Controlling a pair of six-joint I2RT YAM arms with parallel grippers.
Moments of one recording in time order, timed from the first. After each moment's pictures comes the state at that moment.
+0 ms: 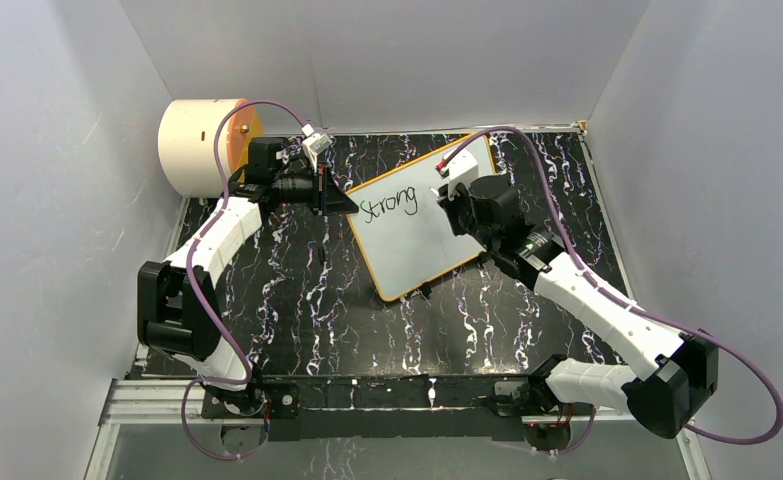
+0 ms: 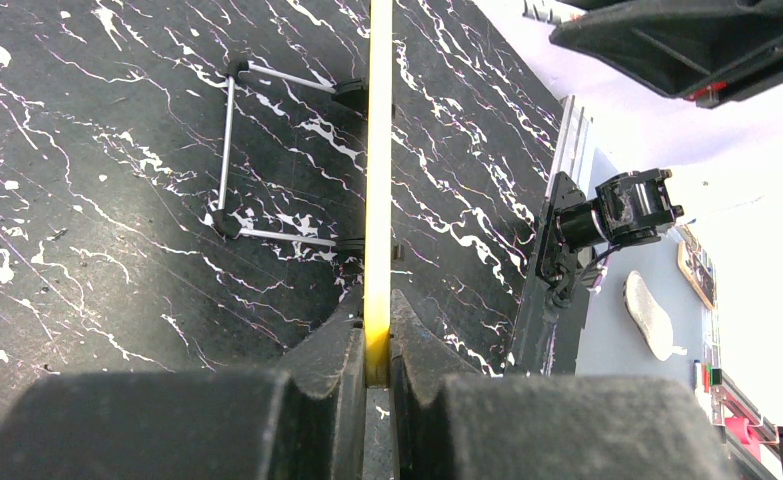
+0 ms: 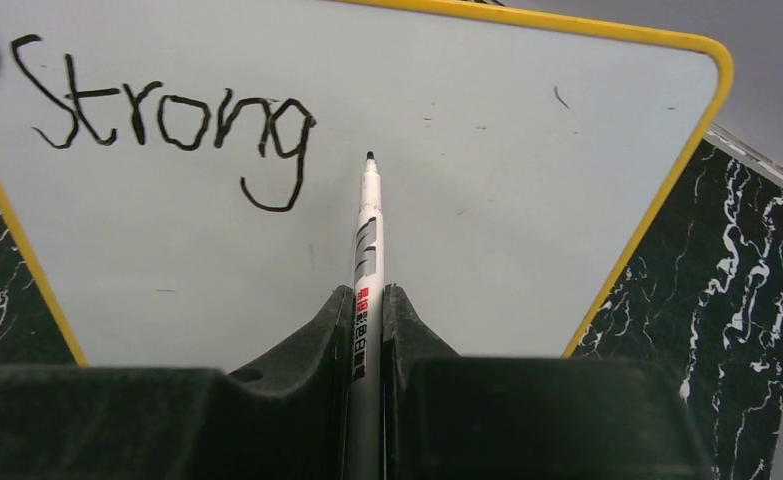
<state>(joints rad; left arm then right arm) -0.21 1.58 1.22 -0.27 1.05 -0.08 0.73 1.16 1.05 -0.28 0.22 -0.10</state>
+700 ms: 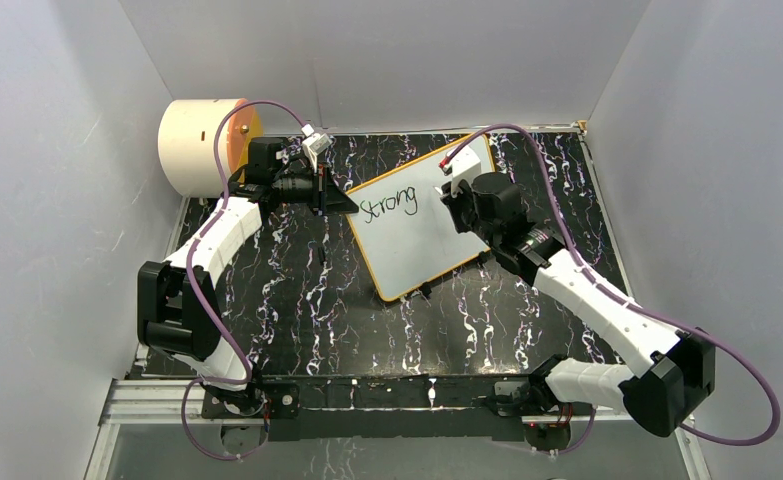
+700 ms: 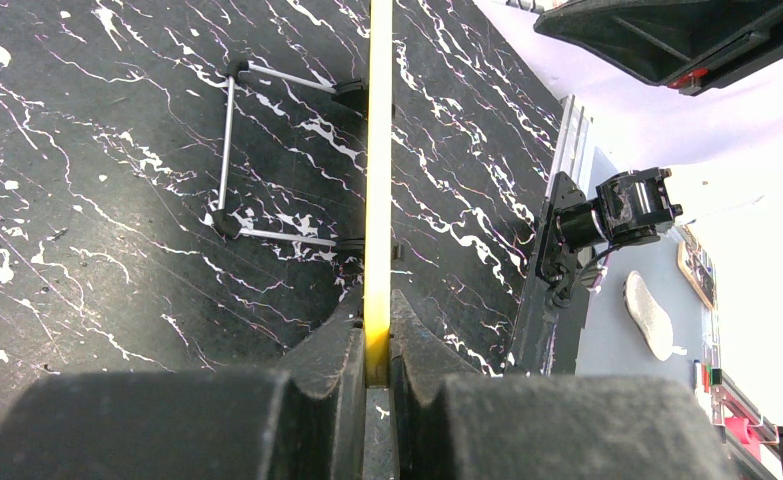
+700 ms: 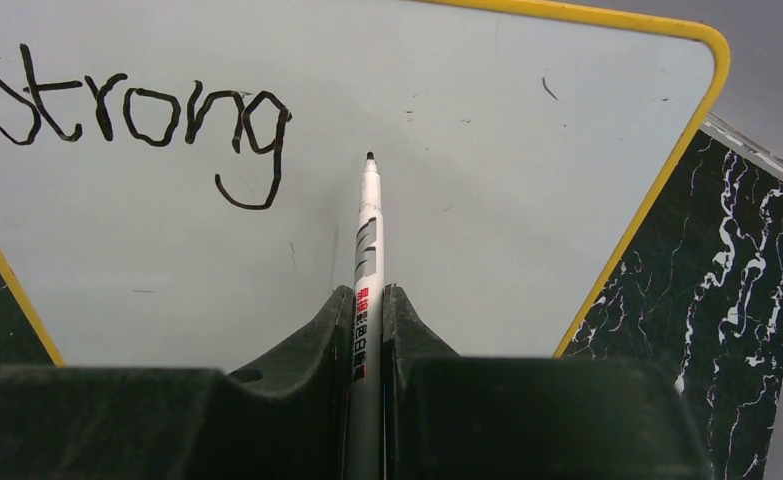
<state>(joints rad) -0.21 1.58 1.22 -0.27 1.05 -0.08 0.67 1.17 1.05 -0.28 0.20 -0.11</state>
